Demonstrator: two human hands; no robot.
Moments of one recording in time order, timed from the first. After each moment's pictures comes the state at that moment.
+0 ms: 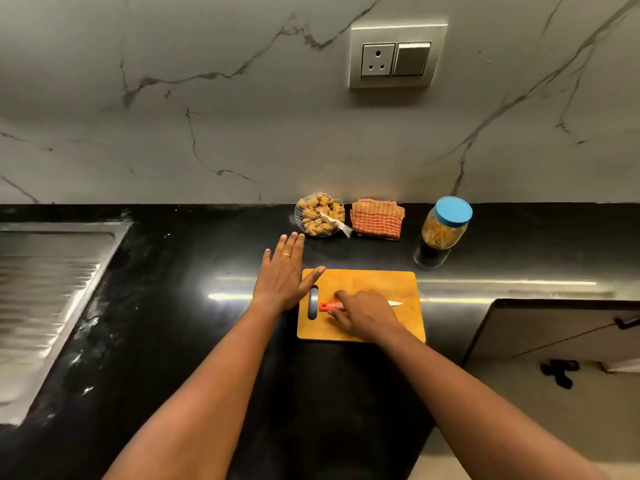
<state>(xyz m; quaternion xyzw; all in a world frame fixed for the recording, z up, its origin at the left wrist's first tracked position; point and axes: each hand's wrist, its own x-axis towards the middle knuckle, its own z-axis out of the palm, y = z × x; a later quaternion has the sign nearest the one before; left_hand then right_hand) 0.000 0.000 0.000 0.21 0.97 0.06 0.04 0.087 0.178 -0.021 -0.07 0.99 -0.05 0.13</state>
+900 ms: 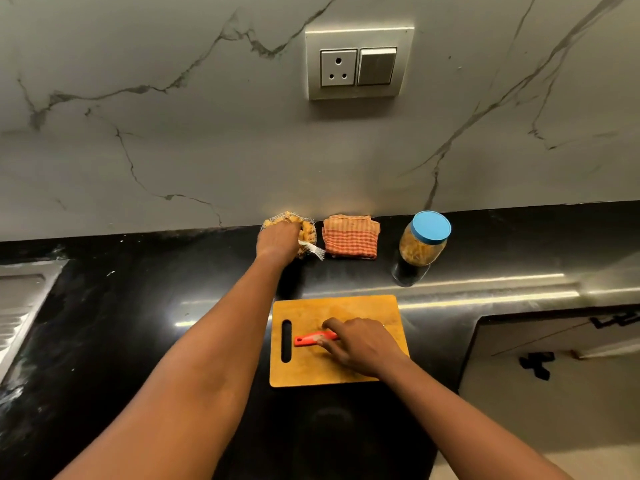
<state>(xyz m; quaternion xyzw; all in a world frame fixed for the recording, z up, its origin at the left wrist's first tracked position) -0.146 0.095 -0.004 0.23 0.97 0.00 0.04 0.079 0.219 -0.042 -0.08 0.98 -0.12 0.10</state>
